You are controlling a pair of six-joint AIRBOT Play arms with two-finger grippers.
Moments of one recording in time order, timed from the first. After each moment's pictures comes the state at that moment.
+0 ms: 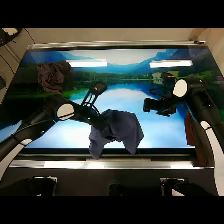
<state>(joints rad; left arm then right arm) -0.67 -1.29 1.30 1.39 -1.13 -1.52 0.19 -1.27 1.29 -1.41 1.31 1.85</state>
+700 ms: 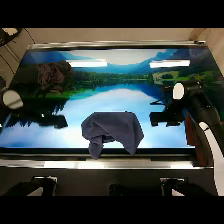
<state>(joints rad) -0.14 -1.07 1.05 1.28 -1.46 -1.49 0.19 -1.27 1.25 -1.53 1.60 1.69</state>
